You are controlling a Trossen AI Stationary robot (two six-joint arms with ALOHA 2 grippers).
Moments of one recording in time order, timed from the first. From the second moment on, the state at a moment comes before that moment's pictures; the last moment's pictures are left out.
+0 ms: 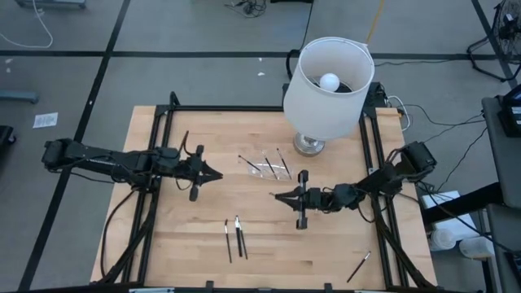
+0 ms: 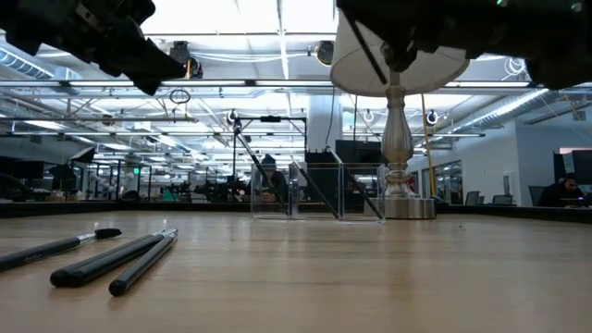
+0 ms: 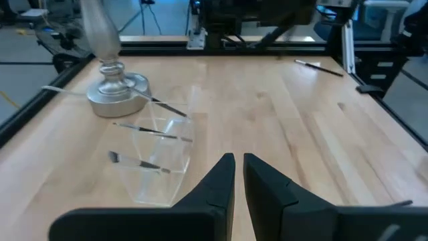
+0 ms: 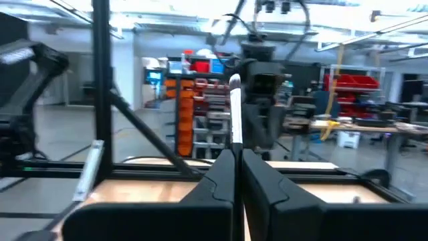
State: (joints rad) left arm -0.05 0.77 0.40 0.06 0.01 -0.01; right arm 0.38 1.69 0.51 1.44 0.42 -0.13
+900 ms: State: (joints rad) left arm -0.34 0.97 0.39 0.52 -0.05 0.08; right arm 0.31 1.80 0.74 1.26 0.23 -0.15
